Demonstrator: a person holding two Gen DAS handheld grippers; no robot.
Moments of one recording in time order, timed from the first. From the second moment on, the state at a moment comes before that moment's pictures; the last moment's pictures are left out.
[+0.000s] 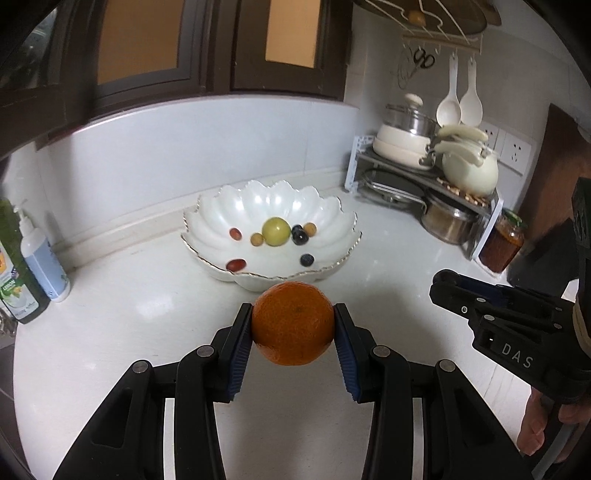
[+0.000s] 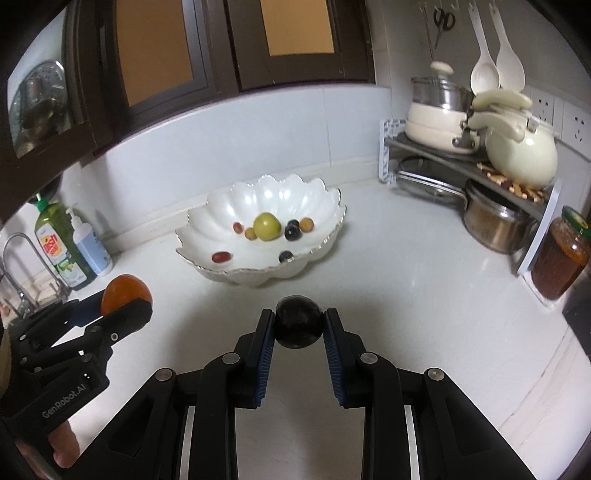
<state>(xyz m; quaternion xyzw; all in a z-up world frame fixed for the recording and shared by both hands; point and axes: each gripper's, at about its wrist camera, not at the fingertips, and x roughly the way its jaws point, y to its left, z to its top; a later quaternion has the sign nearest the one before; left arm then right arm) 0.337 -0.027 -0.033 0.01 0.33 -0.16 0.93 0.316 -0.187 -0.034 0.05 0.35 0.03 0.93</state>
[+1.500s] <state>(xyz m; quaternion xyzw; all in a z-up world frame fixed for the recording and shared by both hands) 0.427 0.003 0.022 0.03 0.28 -0.13 0.95 0.409 -0.149 0.021 0.03 0.30 0.02 0.95</state>
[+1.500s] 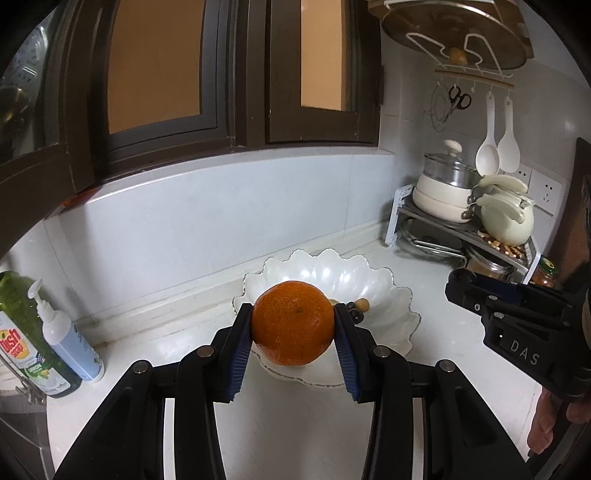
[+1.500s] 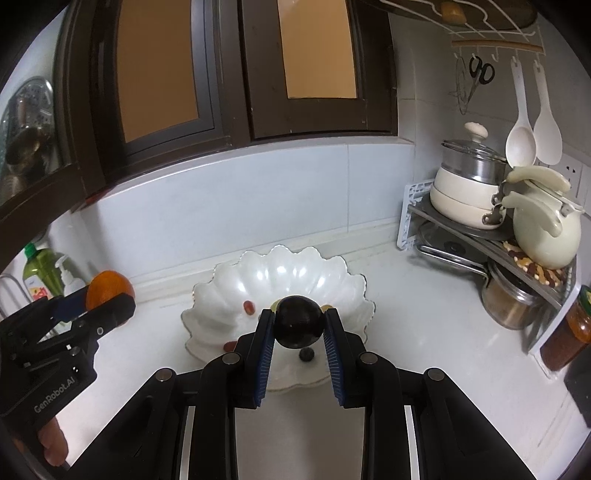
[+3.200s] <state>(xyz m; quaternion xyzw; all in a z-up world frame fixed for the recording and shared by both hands) 0.576 -0.029 -0.101 0.08 0.48 -0.14 0.86 0.557 -0.156 -0.106 0.05 0.51 0.01 0.86</state>
